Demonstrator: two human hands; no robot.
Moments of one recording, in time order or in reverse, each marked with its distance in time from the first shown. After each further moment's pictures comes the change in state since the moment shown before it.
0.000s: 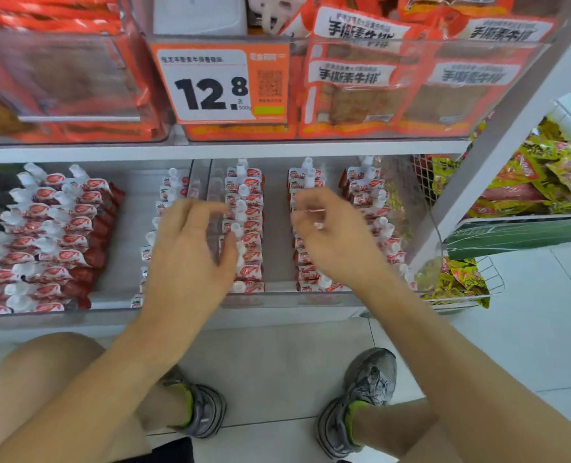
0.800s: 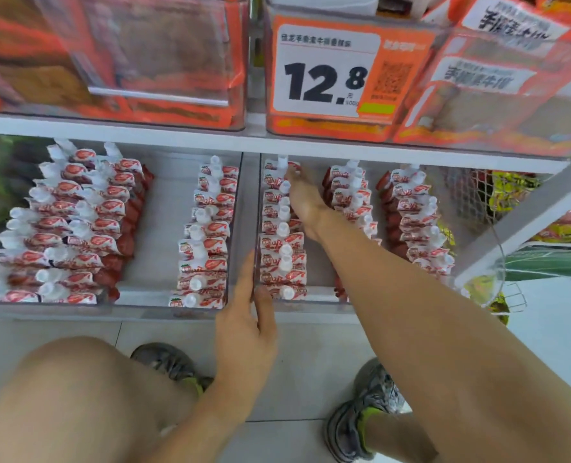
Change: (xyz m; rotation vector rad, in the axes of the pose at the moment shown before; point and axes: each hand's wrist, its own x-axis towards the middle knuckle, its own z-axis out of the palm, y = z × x) left_hand -0.075 -0.049 0.063 -0.419 -0.037 -0.348; right_hand 0.138 0.025 0.128 0.317 -0.140 0.407
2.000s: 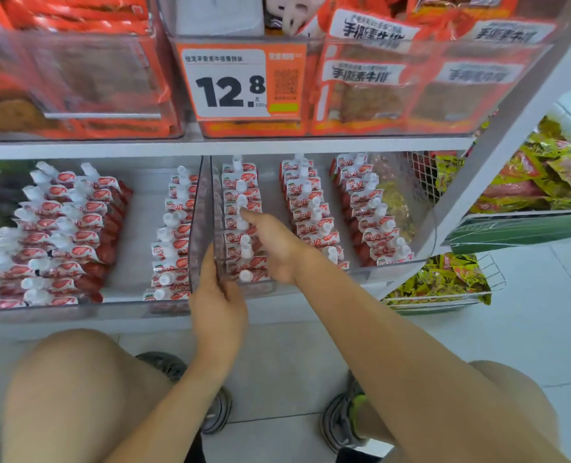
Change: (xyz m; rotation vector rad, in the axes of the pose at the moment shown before) left_hand 0.006 0.021 0.012 0.013 0.138 -0.023; right_hand -0.095 0.016 -0.014 0.321 -0.388 0.276
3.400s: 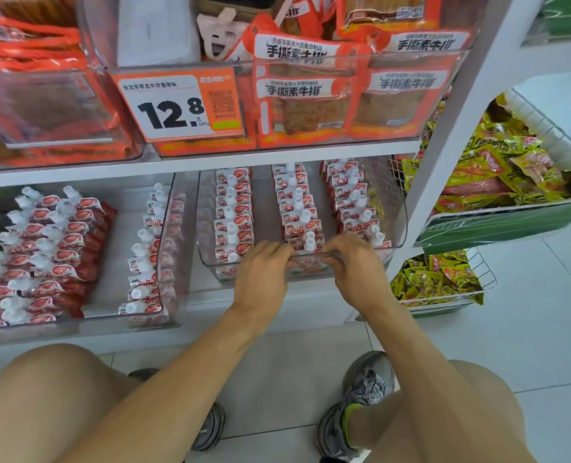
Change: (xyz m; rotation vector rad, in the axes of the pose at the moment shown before) left_hand 0.021 0.039 0.085 0.486 -0.364 0.588; right_hand -0.067 0.062 -0.157 -1.086 0.693 -0.861
